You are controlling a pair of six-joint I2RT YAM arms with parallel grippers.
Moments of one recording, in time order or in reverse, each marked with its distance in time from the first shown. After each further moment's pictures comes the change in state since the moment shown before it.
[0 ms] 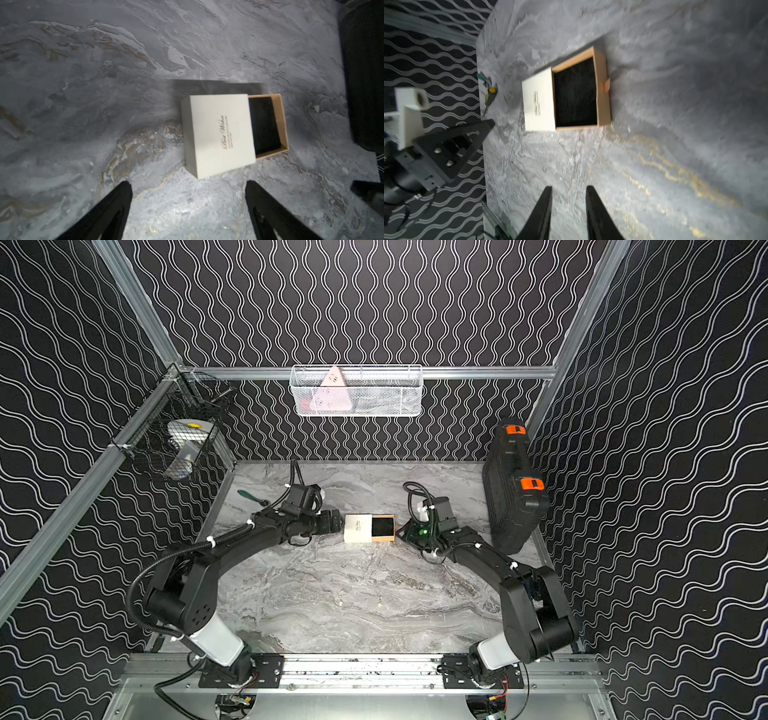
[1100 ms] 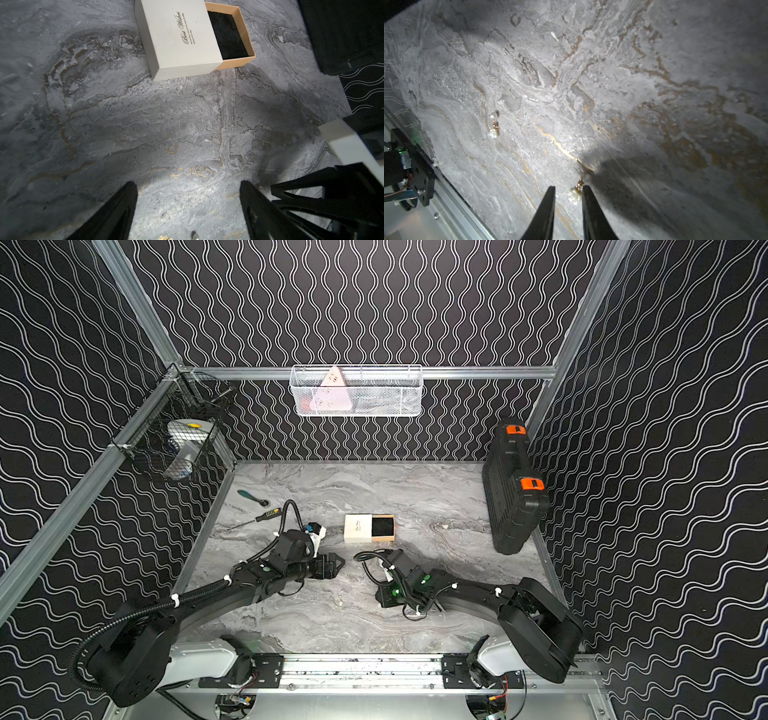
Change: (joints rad) left arm -0.139 -0.335 -0.475 0.227 0.027 0.005; right arm 0.451 -0.047 -0.232 0.020 0.242 -0.152
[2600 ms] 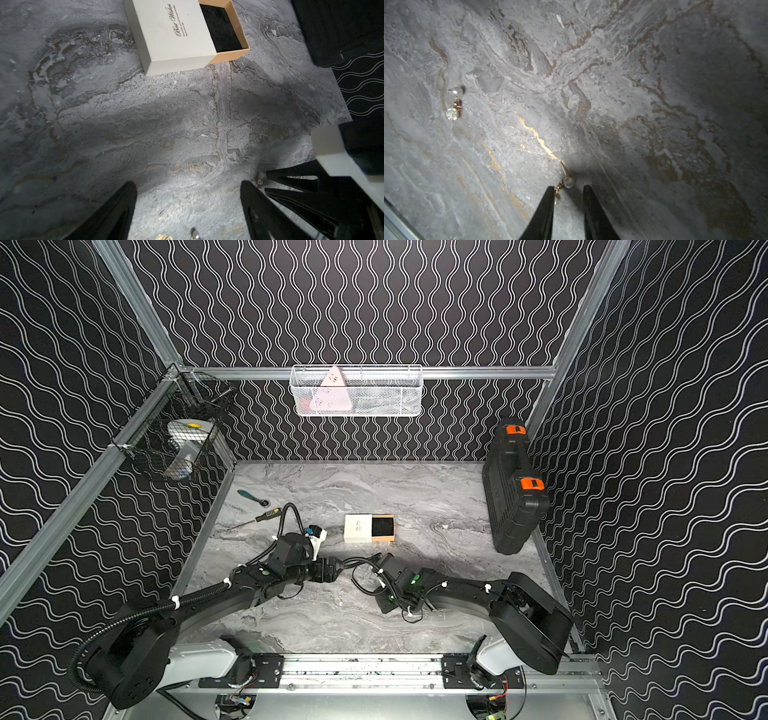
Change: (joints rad) left arm 0.001 -0.014 -0.042 0.048 0.034 0.024; right arm 0.073 0.059 0.054 -0.092 0.164 -0.219
